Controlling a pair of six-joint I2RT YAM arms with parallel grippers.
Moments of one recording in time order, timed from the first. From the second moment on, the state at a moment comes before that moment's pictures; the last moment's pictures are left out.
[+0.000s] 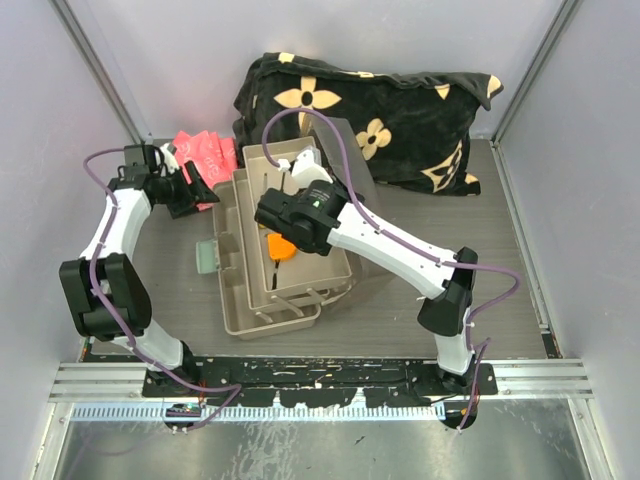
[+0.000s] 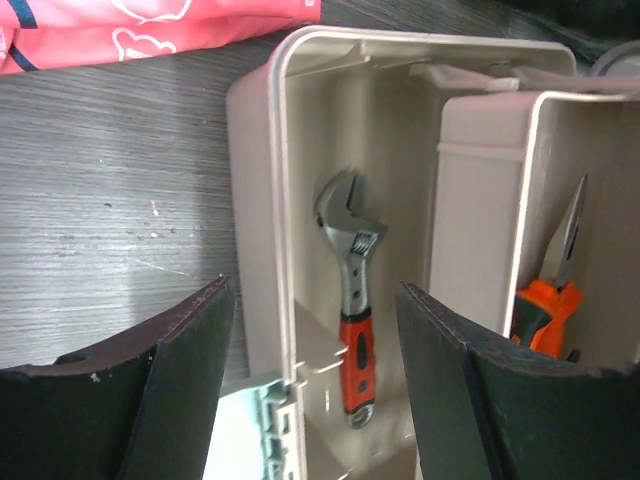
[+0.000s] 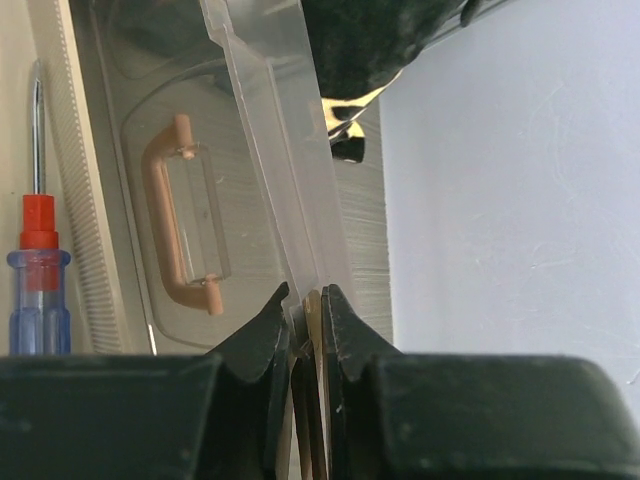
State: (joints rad) left arm 0.13 1.61 1.33 -0.62 0.45 -0.34; right arm 1.09 1.92 2.13 -1.59 1.24 0.58
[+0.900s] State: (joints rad) left arm 0.46 1.40 1.21 -0.58 0.38 -0.27; right arm 1.13 1.92 2.08 -1.58 1.14 0.71
